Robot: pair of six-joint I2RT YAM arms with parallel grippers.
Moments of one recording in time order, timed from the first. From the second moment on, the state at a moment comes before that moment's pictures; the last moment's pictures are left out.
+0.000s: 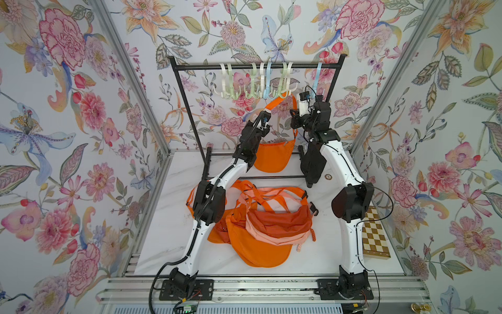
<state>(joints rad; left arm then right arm) -0.49 2.44 2.23 0.55 -0.20 0.48 0.25 2.28 2.43 -0.25 -0.23 -0.06</state>
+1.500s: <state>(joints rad) -0.63 1.64 1.50 0.60 -0.18 0.43 0.36 1.47 1.80 -0.17 -0.19 0.00</state>
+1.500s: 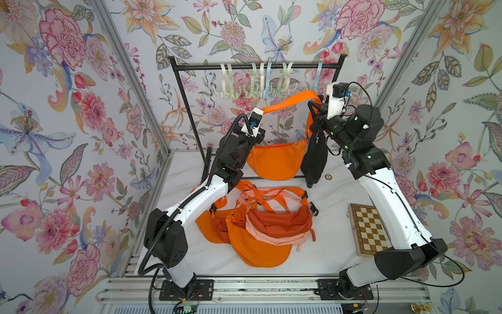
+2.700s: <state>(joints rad) -1.08 1.32 0.96 0.46 -0.29 0.25 0.37 0.79 1.22 -0.64 0.09 0.22</state>
